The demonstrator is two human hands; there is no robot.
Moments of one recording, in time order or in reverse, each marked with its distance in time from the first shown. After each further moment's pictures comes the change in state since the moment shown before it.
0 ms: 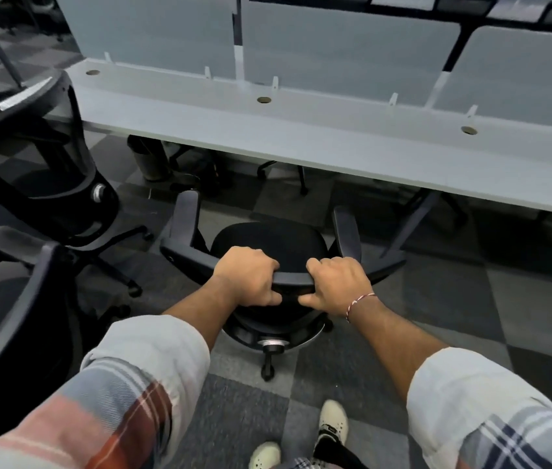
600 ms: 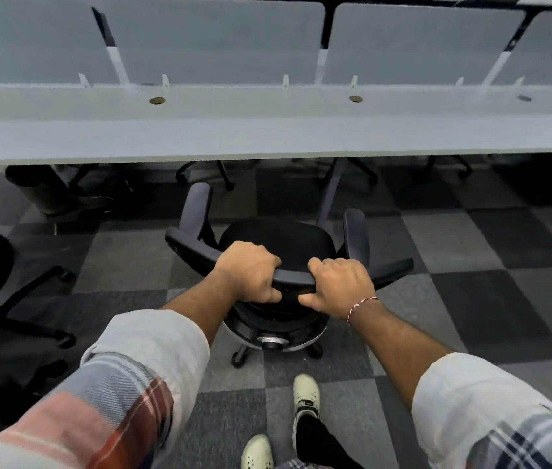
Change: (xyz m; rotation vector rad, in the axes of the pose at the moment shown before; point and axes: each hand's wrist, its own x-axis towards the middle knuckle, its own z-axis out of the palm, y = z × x) left_hand 0.041 0.089 -0.016 0.121 0.017 0.355; right_hand -0.101 0.042 0.008 -0.015 -0.012 0.346
